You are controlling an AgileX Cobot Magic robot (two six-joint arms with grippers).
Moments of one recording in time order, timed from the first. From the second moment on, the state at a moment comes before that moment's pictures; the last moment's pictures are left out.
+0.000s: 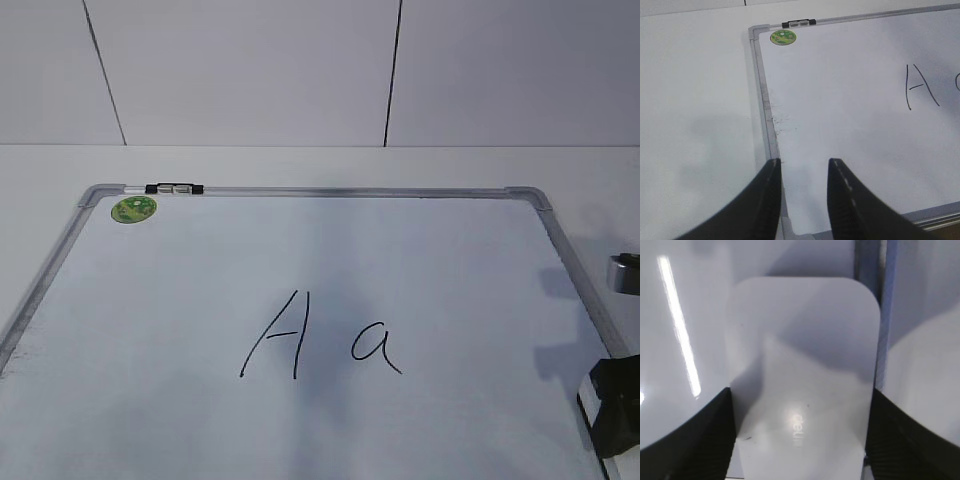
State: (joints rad) left arm -0.08 0.01 -0.51 -0.18 1.11 0.11; right arm 0.10 1.44 -0.67 0.12 0.90 0.02
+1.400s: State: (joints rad) left arm -0.10 0.22 -0.51 -0.25 1.10 0.10; right arm 0.10 1.44 -0.69 0.11 0.91 0.02
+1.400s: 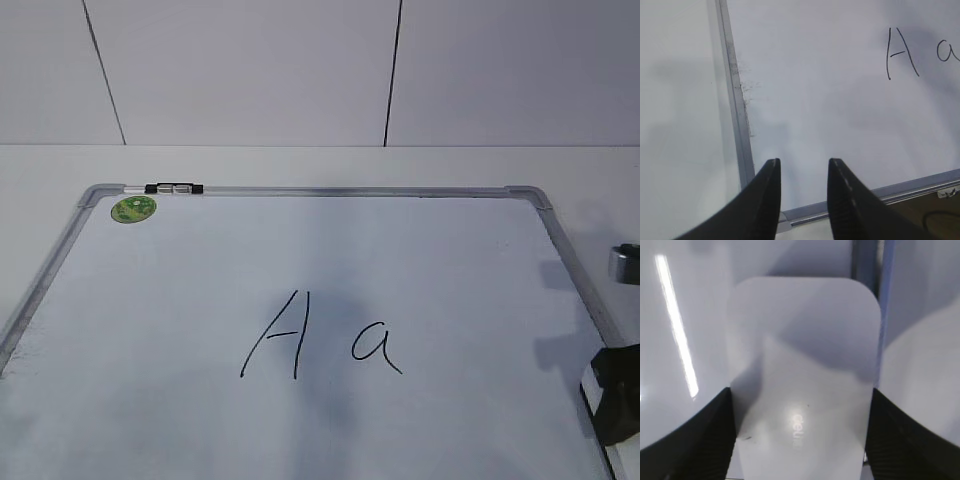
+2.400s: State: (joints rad) left arm -0.10 0.74 -0.60 -0.23 1.12 -0.03; right arm 0.10 1.44 -0.78 0.12 0.99 0.02
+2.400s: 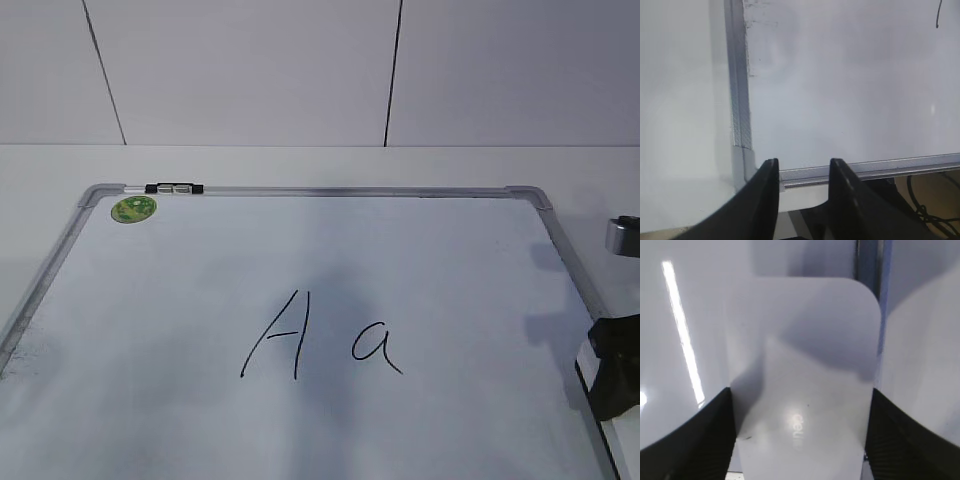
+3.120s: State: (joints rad) left arm -0.10 1.30 -0.88 -0.09 1.03 -0.05; right arm 0.10 1.44 -0.78 0.12 0.99 0.02
